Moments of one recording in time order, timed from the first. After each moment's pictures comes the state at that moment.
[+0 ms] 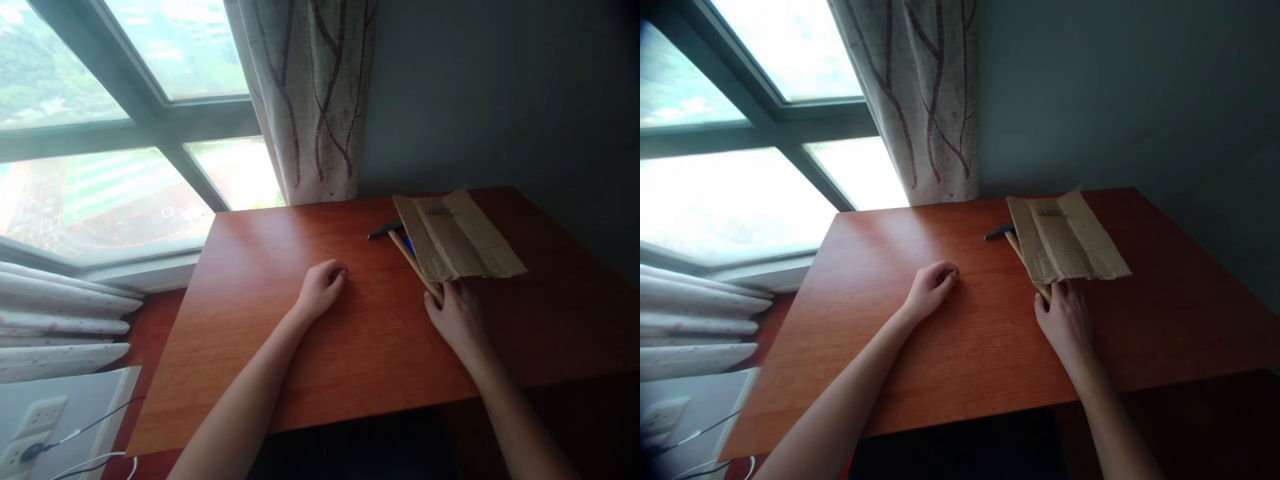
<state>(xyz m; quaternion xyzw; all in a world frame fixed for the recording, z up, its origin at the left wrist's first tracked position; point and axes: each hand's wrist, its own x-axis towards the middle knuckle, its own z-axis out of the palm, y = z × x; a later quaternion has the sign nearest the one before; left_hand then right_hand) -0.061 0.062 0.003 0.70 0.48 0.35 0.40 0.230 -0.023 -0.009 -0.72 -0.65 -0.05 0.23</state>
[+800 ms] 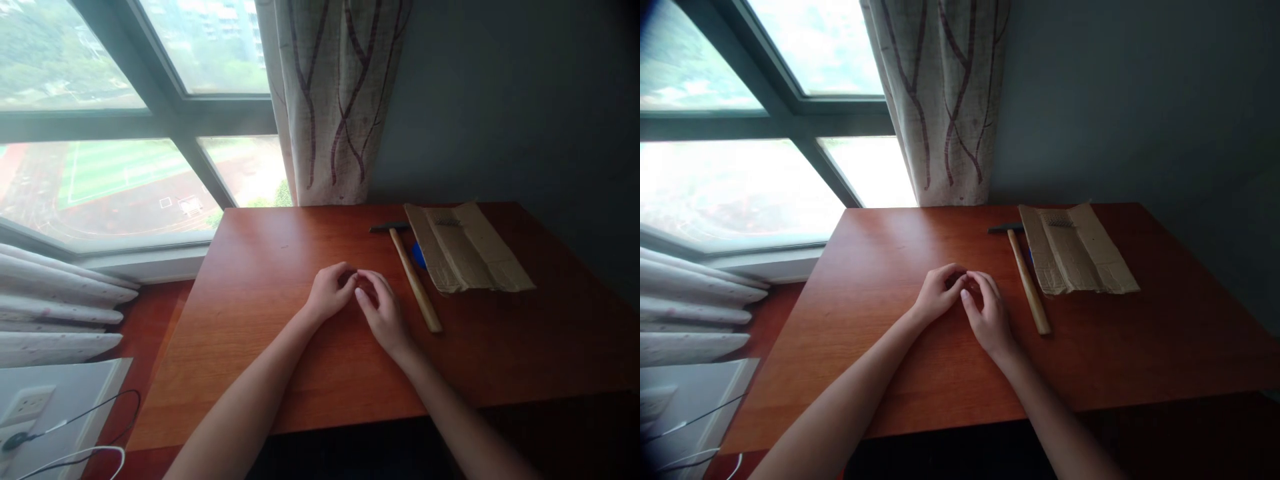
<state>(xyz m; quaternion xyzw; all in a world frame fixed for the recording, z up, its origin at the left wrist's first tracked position) -0.057 0.060 0.004 0.71 0.45 0.39 0.38 0.090 0.000 0.003 -0.52 -0.61 0.33 0.50</state>
